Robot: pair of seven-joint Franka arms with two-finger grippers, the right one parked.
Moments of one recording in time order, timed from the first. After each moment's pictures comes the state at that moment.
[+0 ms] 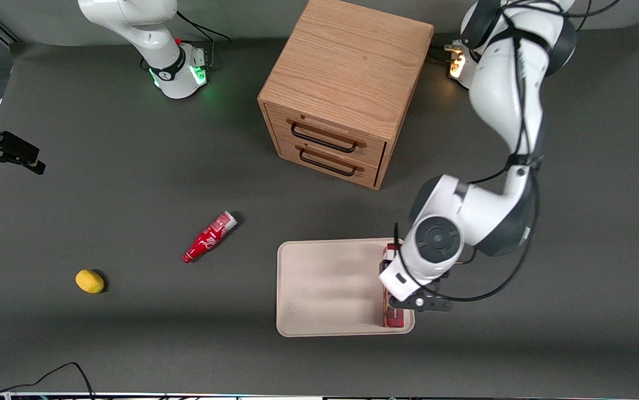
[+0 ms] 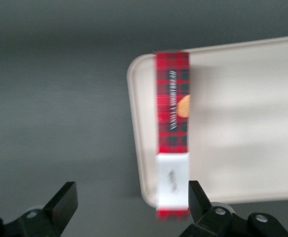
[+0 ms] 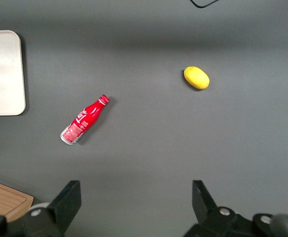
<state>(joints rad) -0.35 0.85 -0.11 -0.89 0.12 1.73 -0.36</state>
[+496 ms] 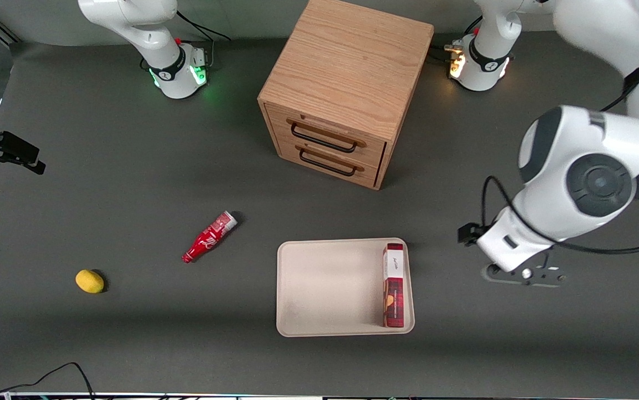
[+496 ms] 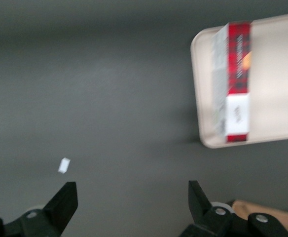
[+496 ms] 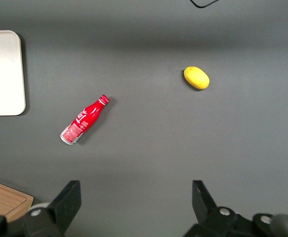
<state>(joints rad) -0.17 0.43 -0.10 -1.31 0.09 1.69 -0.16</state>
